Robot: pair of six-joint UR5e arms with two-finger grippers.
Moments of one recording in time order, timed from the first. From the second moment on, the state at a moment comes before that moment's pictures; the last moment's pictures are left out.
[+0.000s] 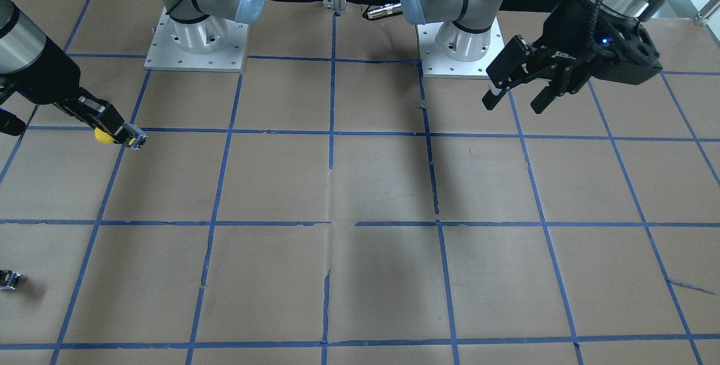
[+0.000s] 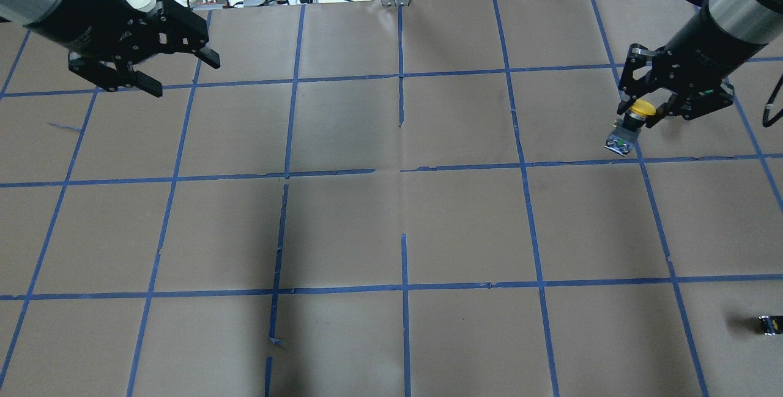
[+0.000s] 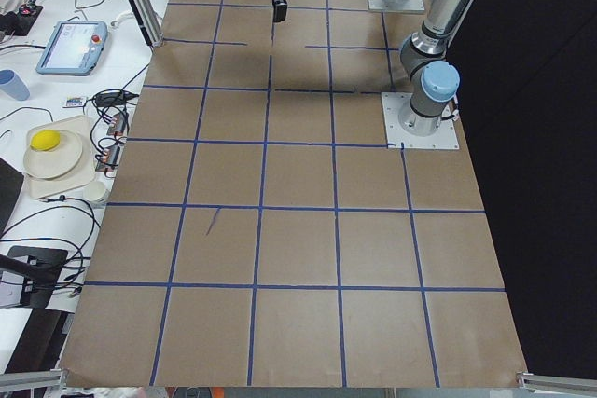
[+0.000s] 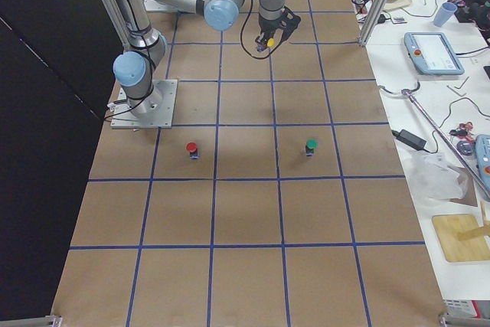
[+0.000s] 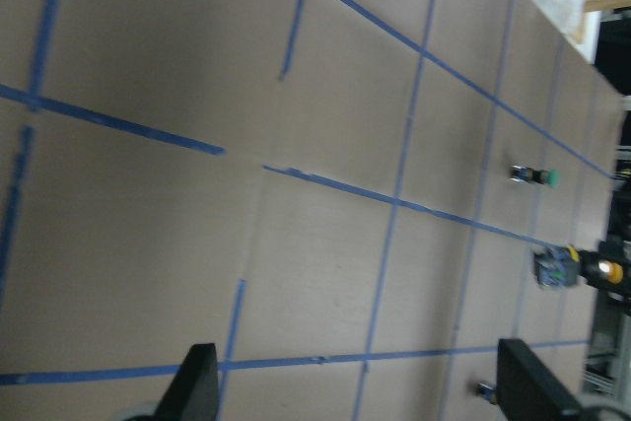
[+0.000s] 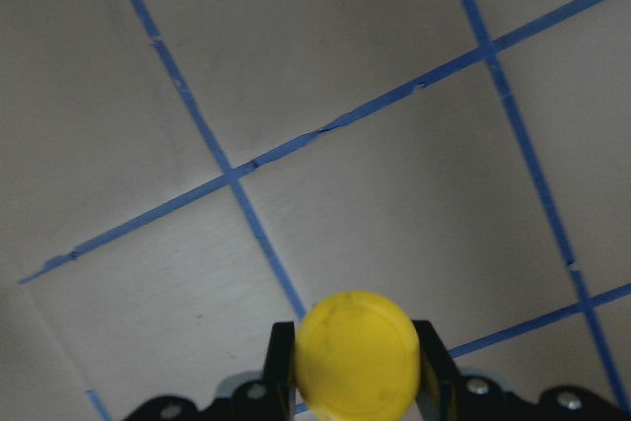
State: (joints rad) left arm -1.42 -1.56 -1.51 -1.53 1.37 -0.02; right arm 1.26 -1.57 1.72 -1.66 -1.48 0.10
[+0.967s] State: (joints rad) left arm -1.62 -1.67 -1.42 -1.52 1.54 -0.03; right arm 0.93 -1.57 1.99 -2.16 -1.51 -0.62
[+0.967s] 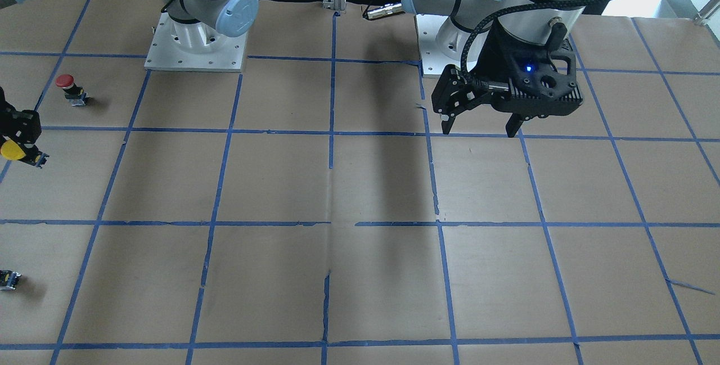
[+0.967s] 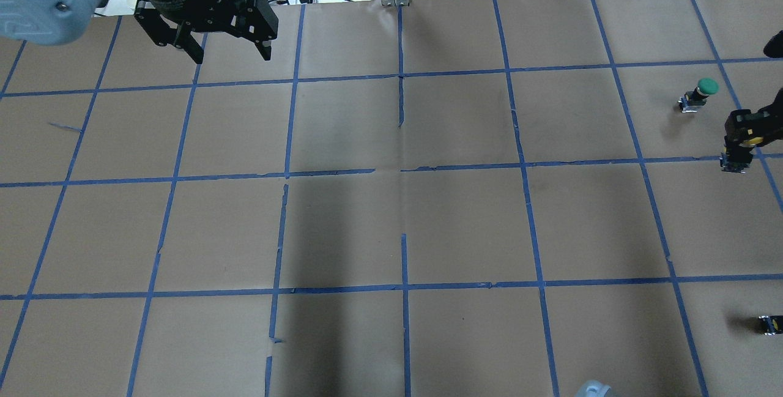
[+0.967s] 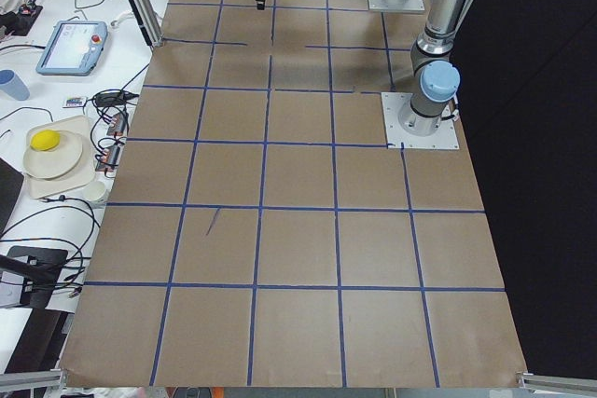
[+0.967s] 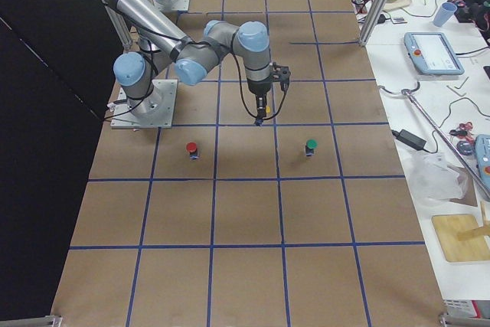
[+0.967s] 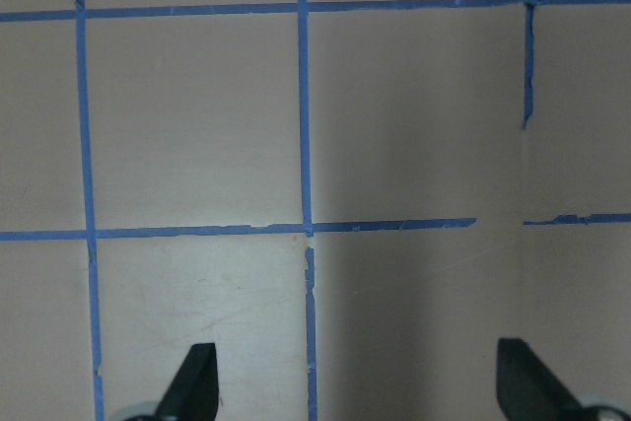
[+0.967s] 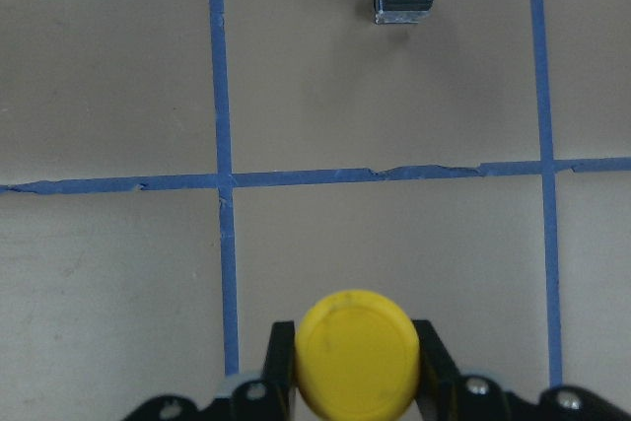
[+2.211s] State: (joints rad) left arm -1.57 -1.60 -1.49 -1.50 1.55 -0.03; right arm 0.73 -1.41 2.06 -2.26 -1.30 -0.92
